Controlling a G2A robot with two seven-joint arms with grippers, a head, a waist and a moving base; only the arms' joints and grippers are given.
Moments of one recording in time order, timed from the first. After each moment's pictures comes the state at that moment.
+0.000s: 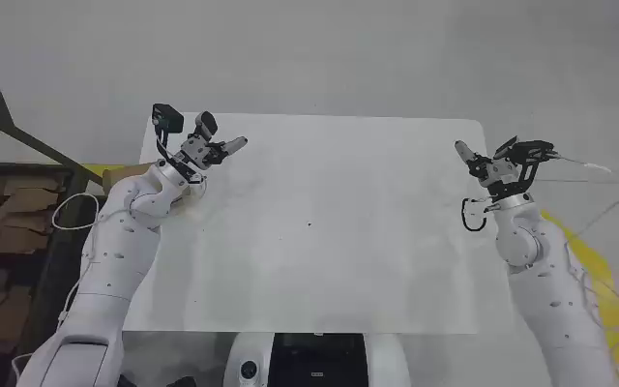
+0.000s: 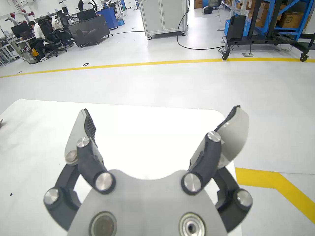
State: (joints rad) left arm 1.08 -1.06 -1.39 -1.21 0.82 -0.74 0.00; right arm -1.21 -1.06 1.41 -1.30 -0.89 -0.32 -0.19
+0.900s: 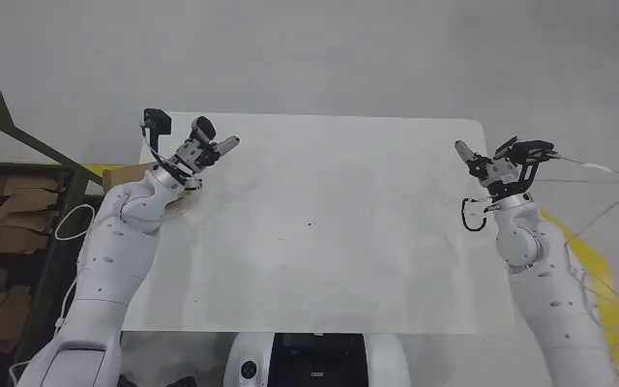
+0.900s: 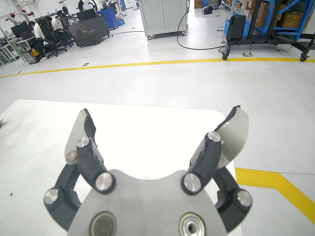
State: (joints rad) left arm 1.12 -1.05 -1.43 -1.20 0.54 -0.78 -0.15; right arm -1.21 -1.06 1.41 -1.30 -0.89 -0.32 -0.19
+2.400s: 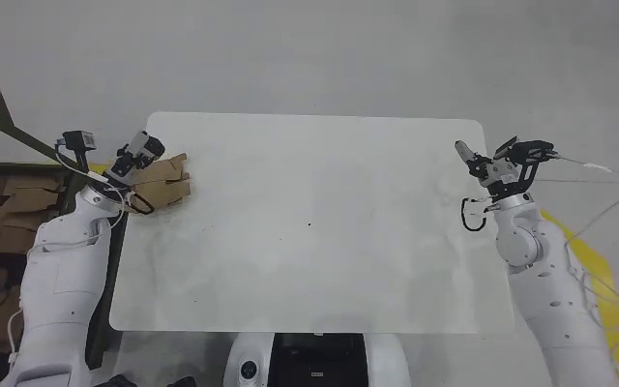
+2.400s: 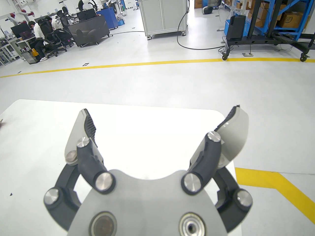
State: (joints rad) left arm 1.25 -0.97 -1.70 -1.13 -0.34 -0.73 -0.72; right arm -1.21 -1.06 1.41 -1.30 -0.89 -0.32 -0.19
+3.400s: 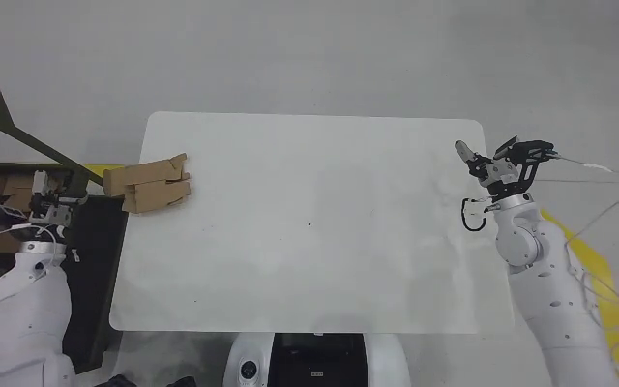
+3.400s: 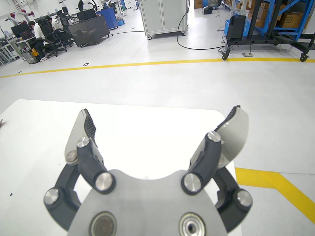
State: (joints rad) left arm 1.17 -0.91 -1.92 -0.50 -0.59 -0.73 -0.80; right arm -1.21 -1.06 1.41 -1.30 -0.89 -0.32 -0.19
